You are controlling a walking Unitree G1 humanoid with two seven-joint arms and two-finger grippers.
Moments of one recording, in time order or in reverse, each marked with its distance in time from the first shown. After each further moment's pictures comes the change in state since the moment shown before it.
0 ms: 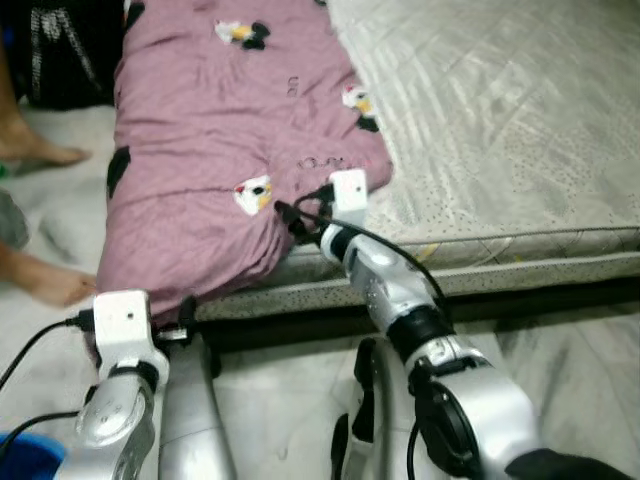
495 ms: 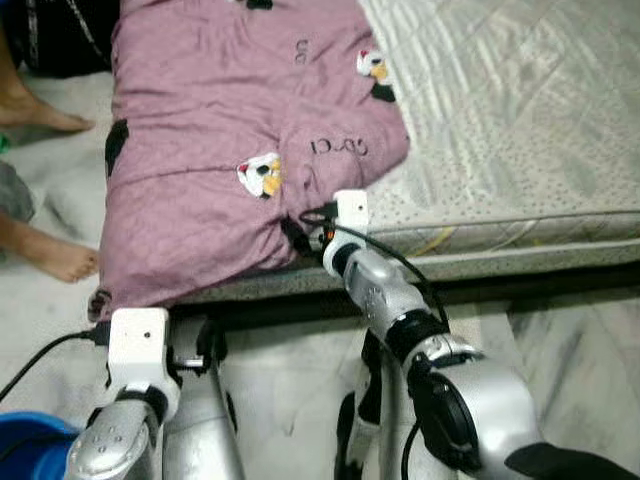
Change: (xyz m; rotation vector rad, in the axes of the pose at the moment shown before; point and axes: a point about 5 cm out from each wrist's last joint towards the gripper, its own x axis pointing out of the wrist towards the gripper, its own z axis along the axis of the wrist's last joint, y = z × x) left arm -0.030 -0.014 0.002 0.055 0.086 -0.099; right arm -0.001 -0.006 -0.019 0.072 0.067 -0.095
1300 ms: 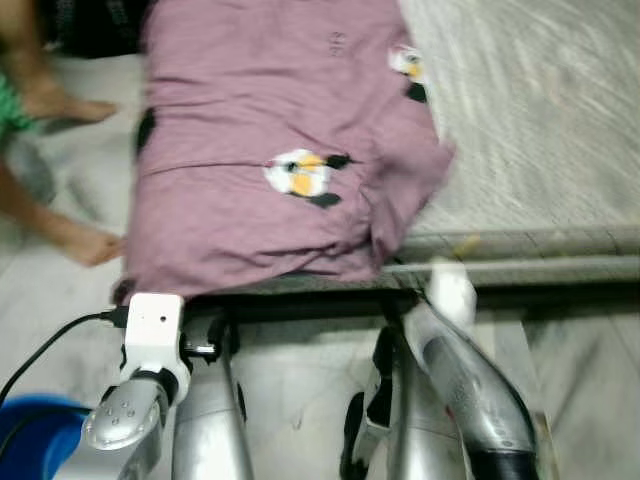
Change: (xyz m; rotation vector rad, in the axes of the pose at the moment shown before) left arm 0.020 -0.007 0.008 0.037 0.017 -0.061; right arm -0.140 -0.076 -0.073 0.264 0.244 -0.515
